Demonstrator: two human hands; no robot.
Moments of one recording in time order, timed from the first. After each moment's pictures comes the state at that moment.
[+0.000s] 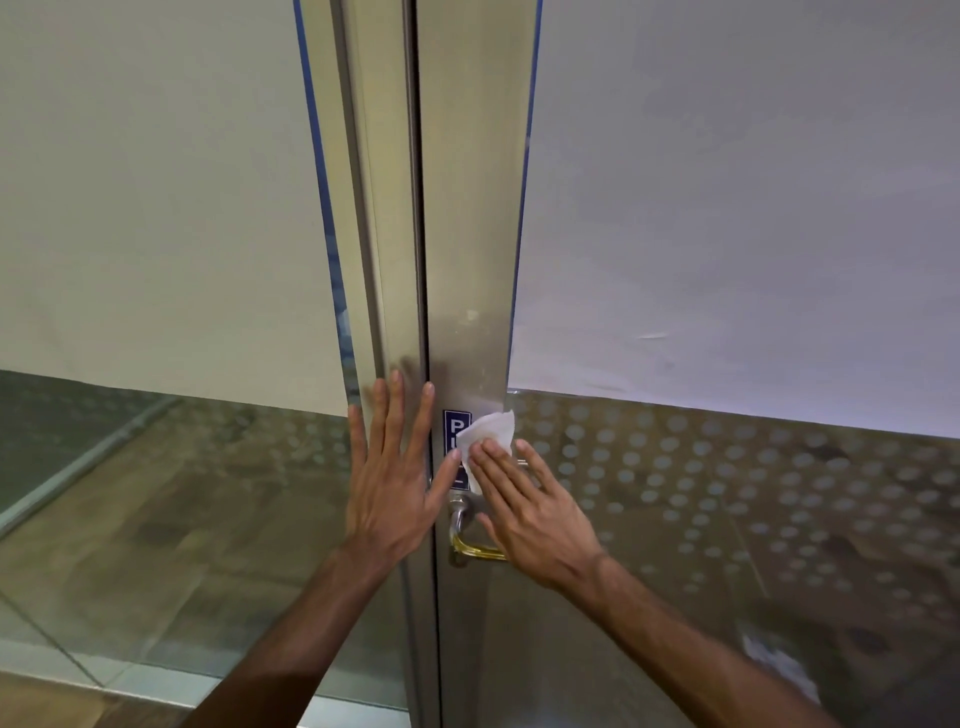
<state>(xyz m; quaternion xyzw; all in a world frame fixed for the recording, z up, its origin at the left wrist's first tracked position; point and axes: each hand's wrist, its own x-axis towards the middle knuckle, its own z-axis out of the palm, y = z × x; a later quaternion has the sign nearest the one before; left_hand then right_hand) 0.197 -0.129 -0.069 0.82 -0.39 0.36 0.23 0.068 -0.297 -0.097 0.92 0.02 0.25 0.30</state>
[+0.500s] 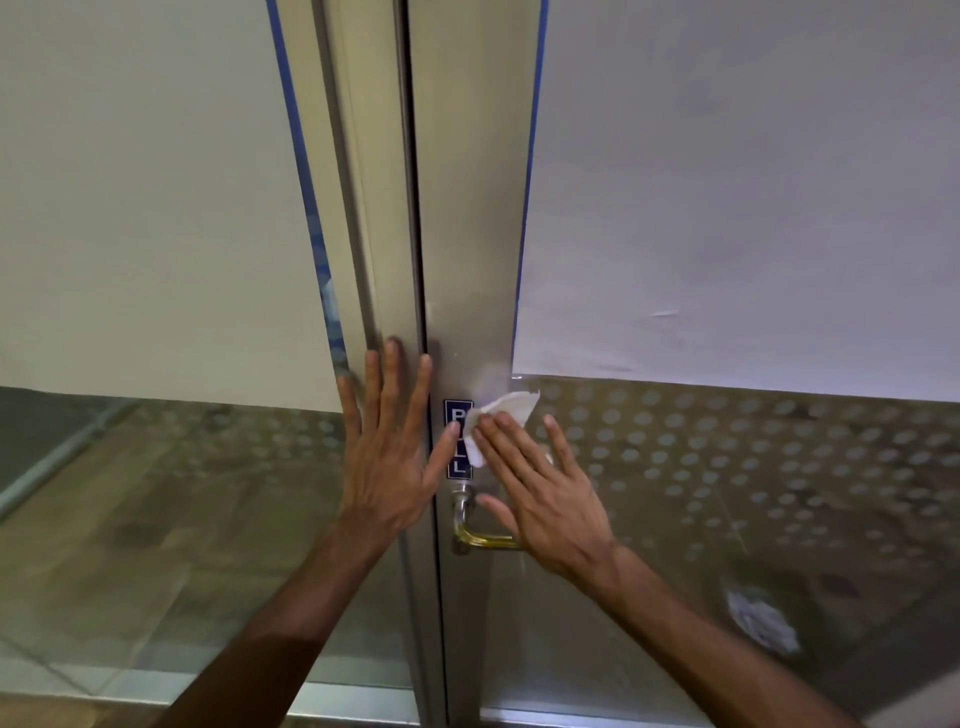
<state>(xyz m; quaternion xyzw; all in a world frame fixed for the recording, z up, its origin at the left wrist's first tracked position) 0.232 -0.138 -0.067 0.78 -0.43 0.38 0.24 0.072 -0.293 -0.093 0.93 -0.06 0.26 0.25</state>
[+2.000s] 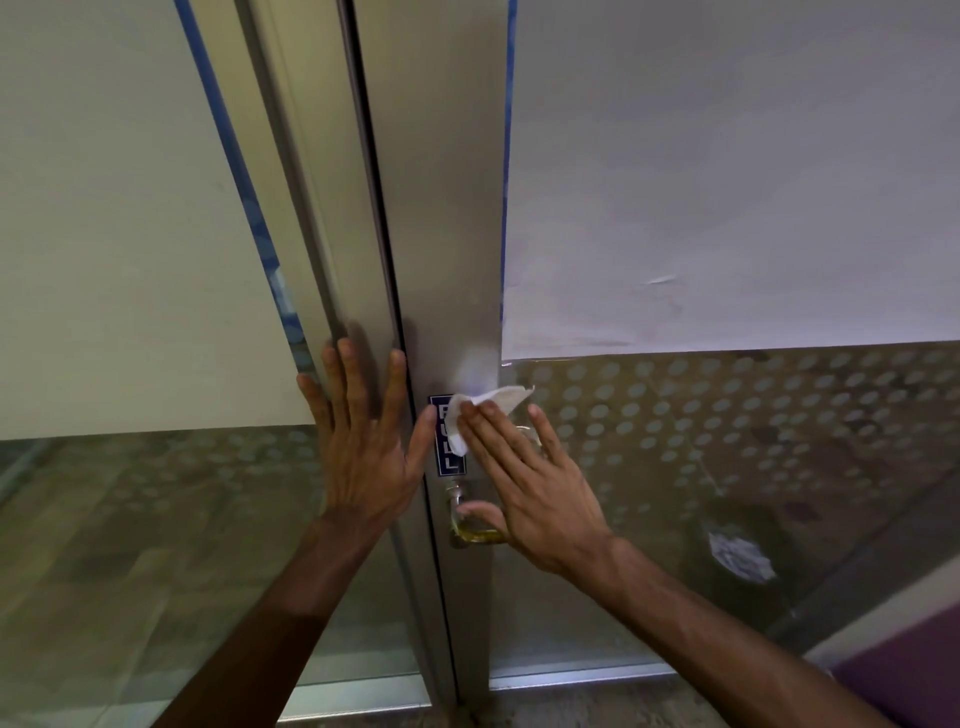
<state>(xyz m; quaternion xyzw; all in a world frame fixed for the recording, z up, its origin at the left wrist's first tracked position) 0.259 -0.148 -0.074 0.74 -0.45 0.42 0.27 0.079 -0.274 -0.089 0.95 -0.10 0.21 0.20</state>
